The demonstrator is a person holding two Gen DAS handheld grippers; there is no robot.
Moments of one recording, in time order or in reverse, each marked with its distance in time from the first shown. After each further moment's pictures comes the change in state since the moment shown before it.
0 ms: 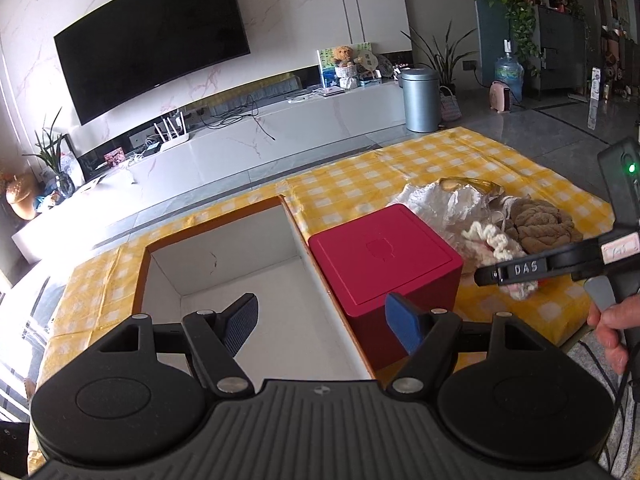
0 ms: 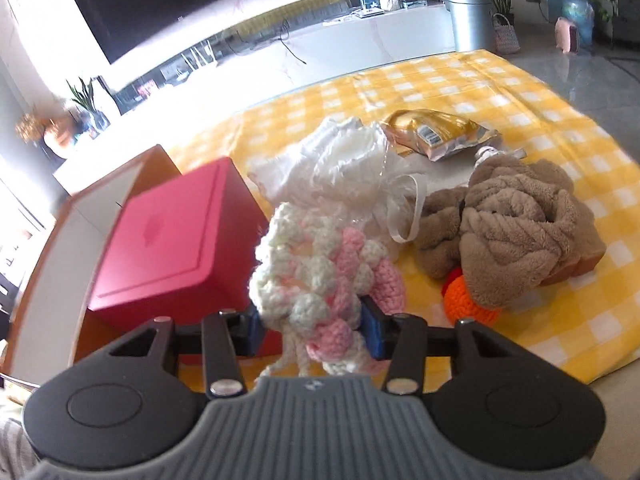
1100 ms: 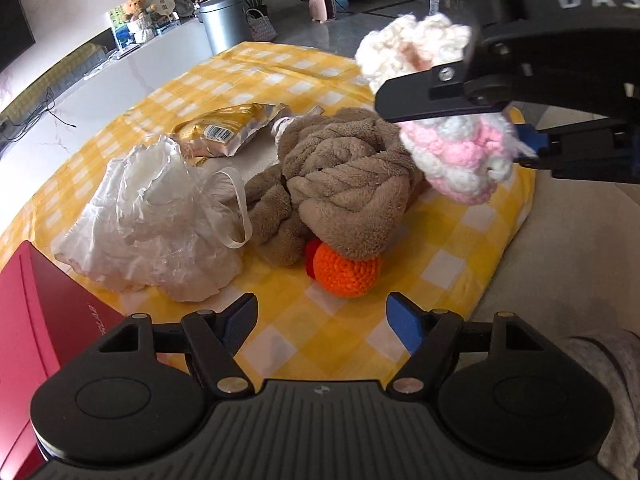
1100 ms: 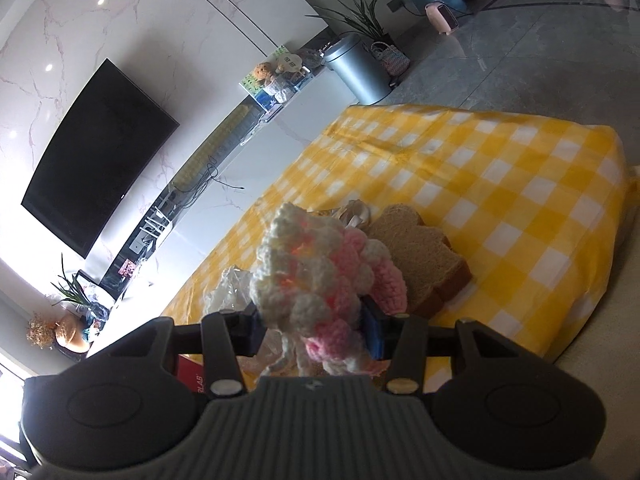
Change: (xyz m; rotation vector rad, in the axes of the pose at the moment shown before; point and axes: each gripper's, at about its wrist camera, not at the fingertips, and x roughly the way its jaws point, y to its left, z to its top) left arm 0.163 -0.195 0.016 0.302 0.196 -0.416; right arm -0.086 -0.122 -0.013 0.458 -0.308 -0.004
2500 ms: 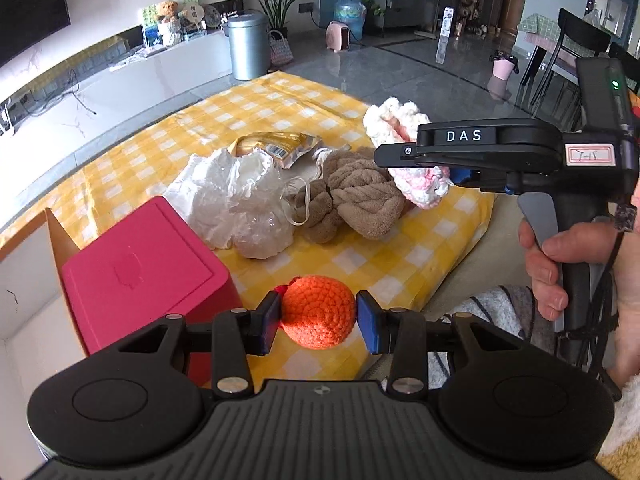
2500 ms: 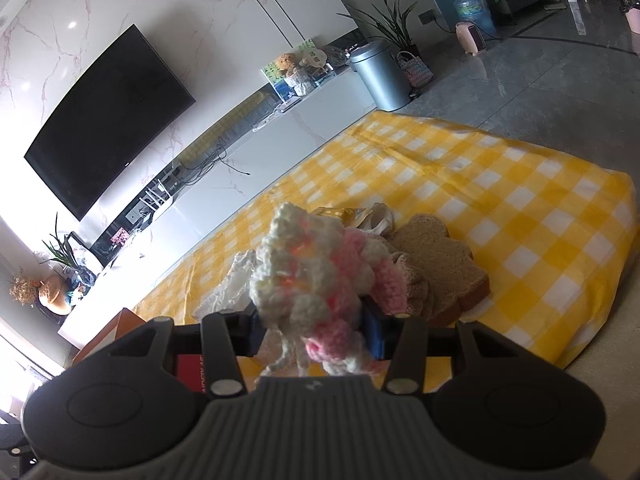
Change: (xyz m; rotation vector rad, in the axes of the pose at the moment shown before) left arm -0.143 0.049 -0.038 -0.094 -0.075 -0.049; right arm 0.003 0.037 -0.006 -0.148 0.015 -0.021
